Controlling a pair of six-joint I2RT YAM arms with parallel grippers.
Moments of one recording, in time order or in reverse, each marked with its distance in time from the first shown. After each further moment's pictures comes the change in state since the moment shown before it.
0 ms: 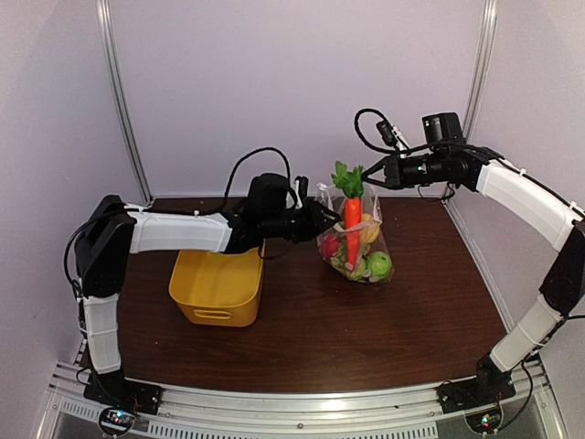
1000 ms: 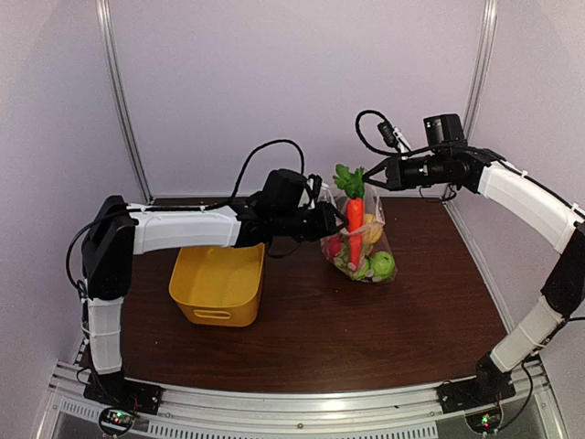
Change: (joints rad) left arm -0.048 0.023 0.138 -0.246 -0.097 0.181; right arm 0.000 -0.016 -0.019 0.006 0.018 -0.018
